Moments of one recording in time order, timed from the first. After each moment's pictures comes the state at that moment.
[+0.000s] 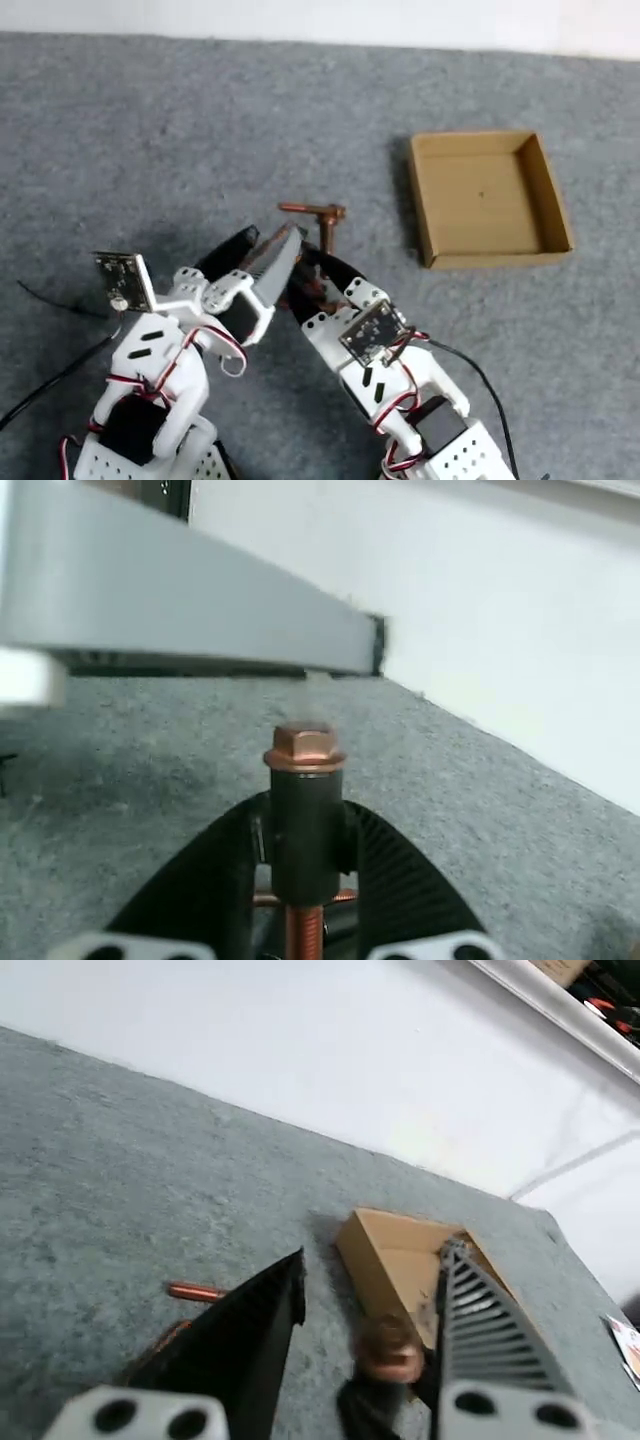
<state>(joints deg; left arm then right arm) 18.2 -103.6 79.5 39.9 35.7 -39.5 -103.5 95.8 18.4 15.0</state>
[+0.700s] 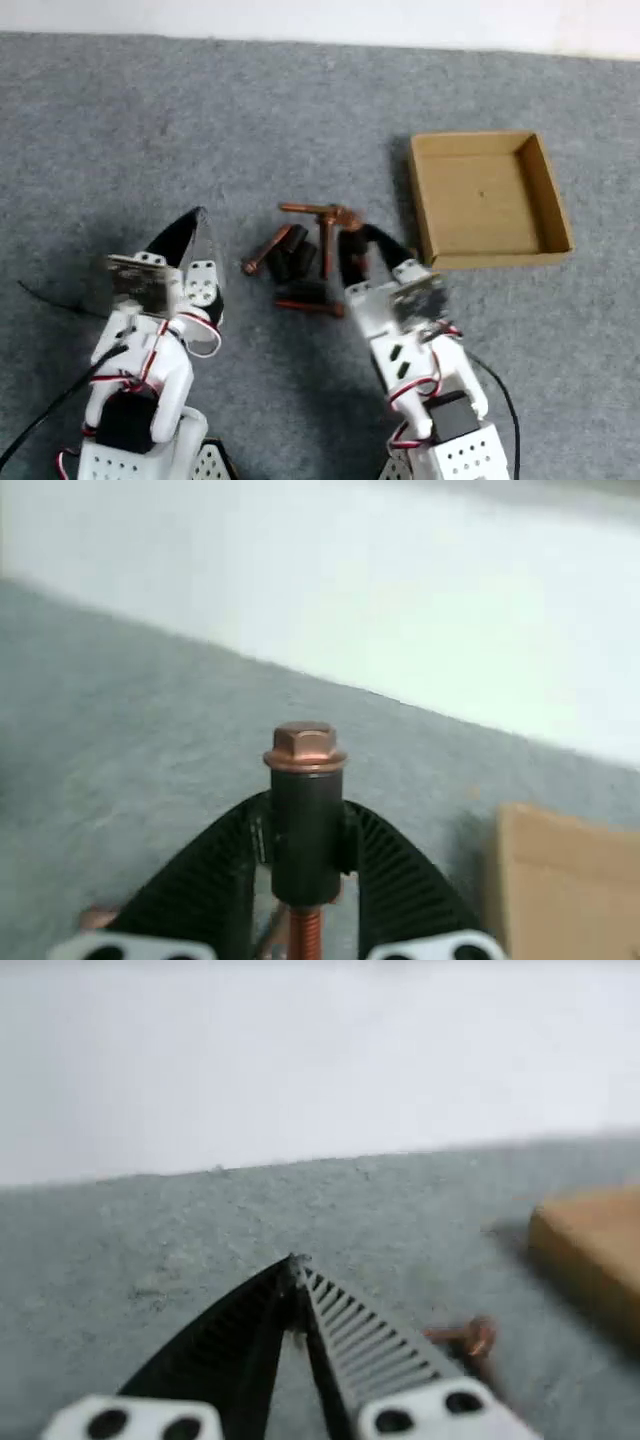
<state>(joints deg) 5.3 -103.6 81.9 38.2 3.4 -20.3 -103.4 95.8 18.4 6.2</state>
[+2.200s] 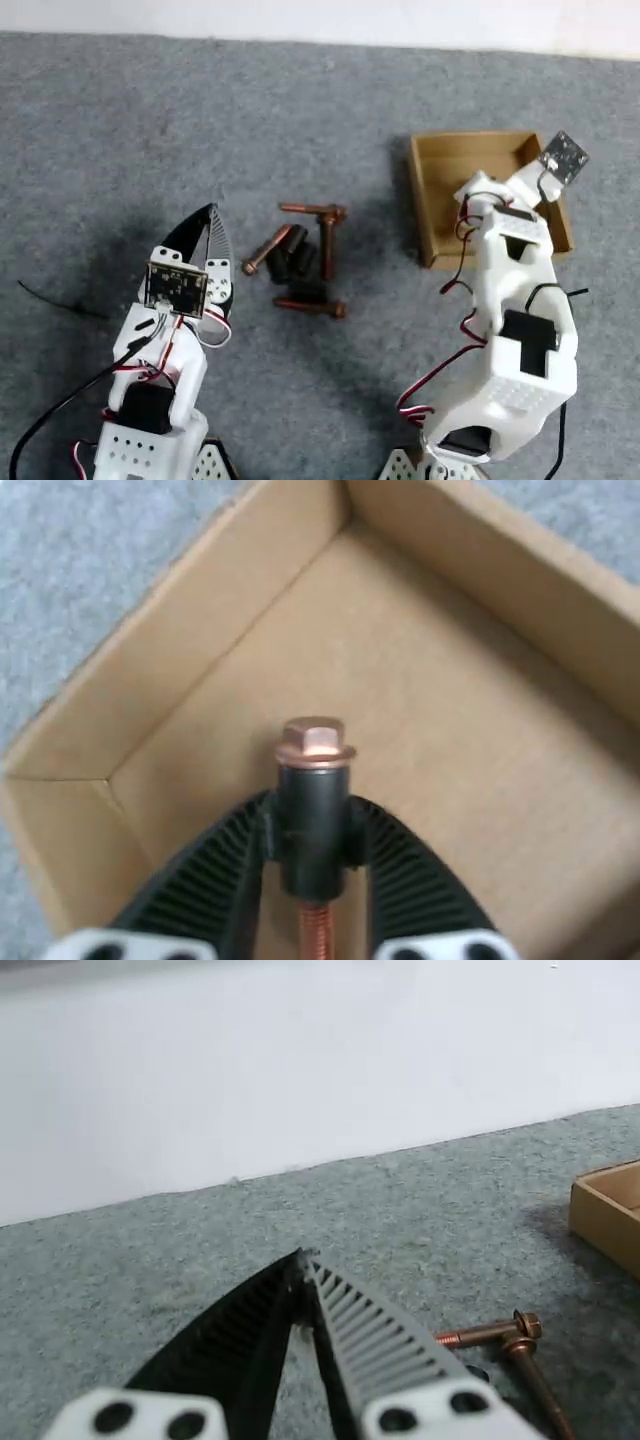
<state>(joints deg) 5.6 -103.6 94.4 22.6 -1.8 10.2 11.1 25.0 18.1 -27.6</state>
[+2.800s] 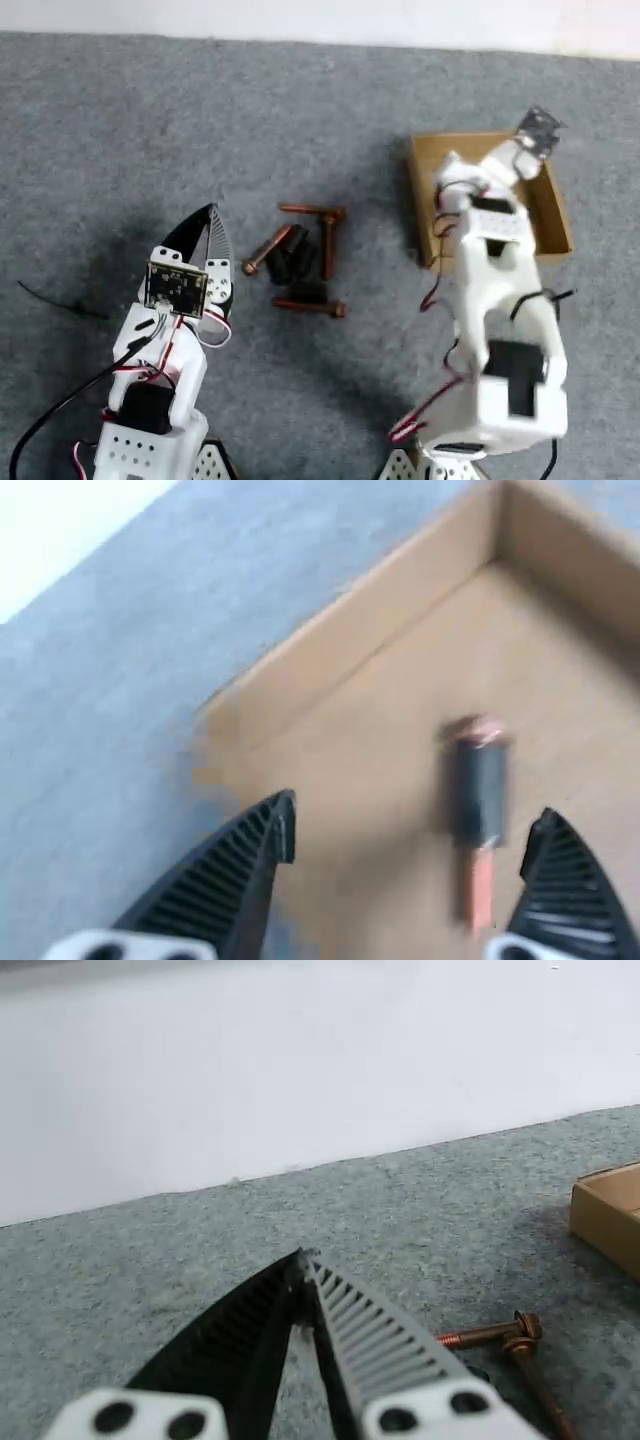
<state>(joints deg) 5.6 -103.6 94.4 22.6 -1.8 0.6 -1.3 28.6 21.9 -27.6</state>
